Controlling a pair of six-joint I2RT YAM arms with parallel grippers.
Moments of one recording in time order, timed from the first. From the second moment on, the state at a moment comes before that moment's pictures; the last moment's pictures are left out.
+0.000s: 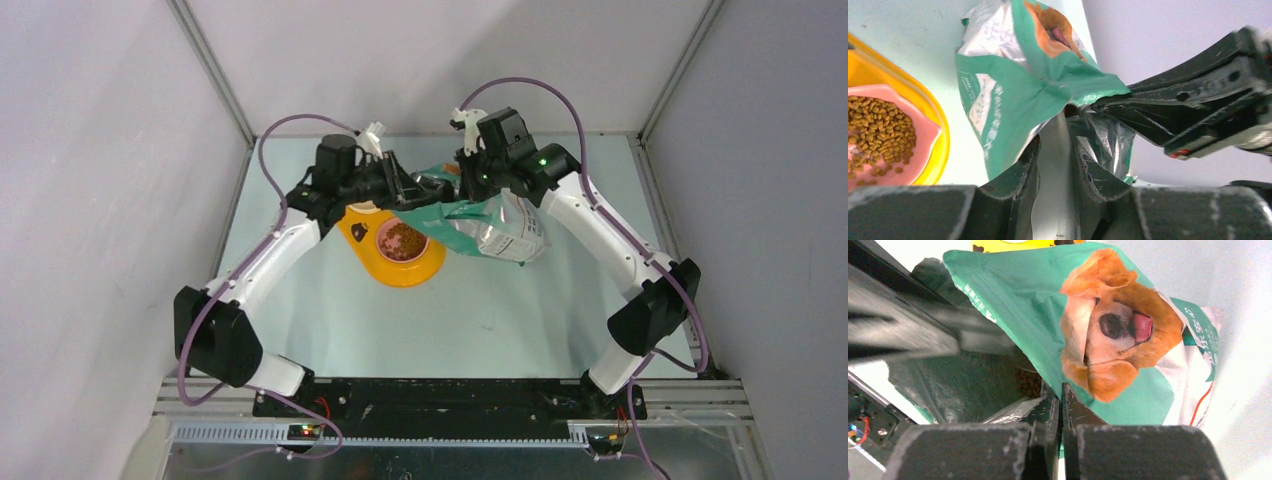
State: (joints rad) left arm -0.39 1.44 1.26 -0.25 0.54 -0.71; right arm 0.60 1.69 1.78 -0.83 -0.09 0.12
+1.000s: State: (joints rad) left arm -0.12 1.29 1.02 0.34 0.90 -1.37; right arm 0.50 1.54 1.67 -0.77 -0.01 -0.08
